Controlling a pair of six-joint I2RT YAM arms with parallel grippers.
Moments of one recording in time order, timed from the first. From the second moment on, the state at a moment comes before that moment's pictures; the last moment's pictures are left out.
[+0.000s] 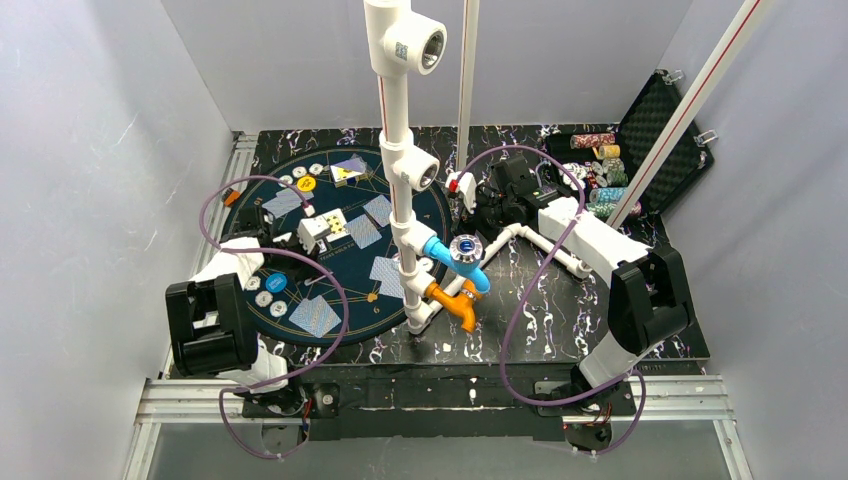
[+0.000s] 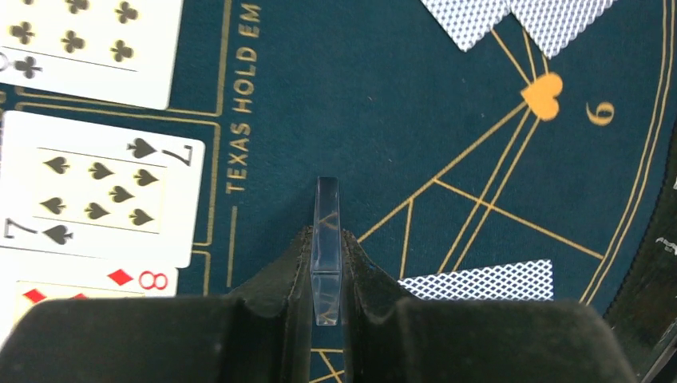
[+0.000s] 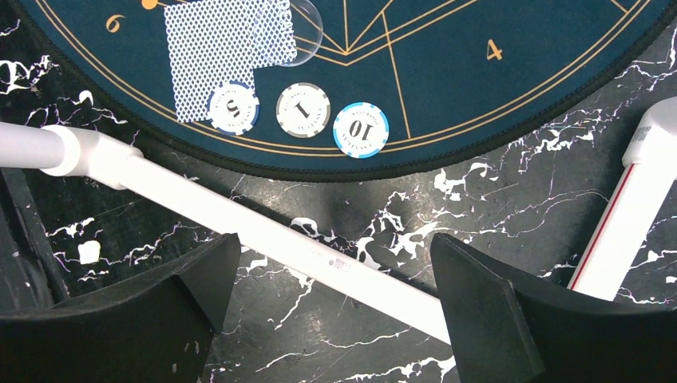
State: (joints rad) left arm 0.18 1.48 0.83 -0.60 0.73 0.98; right arm 0.50 1.61 1.23 -0.53 -0.59 -0.55
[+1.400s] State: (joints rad) left arm 0.20 1.50 1.41 -0.79 0.62 0.45; right arm 0.28 1.47 1.12 -0.33 -0.53 -0.26
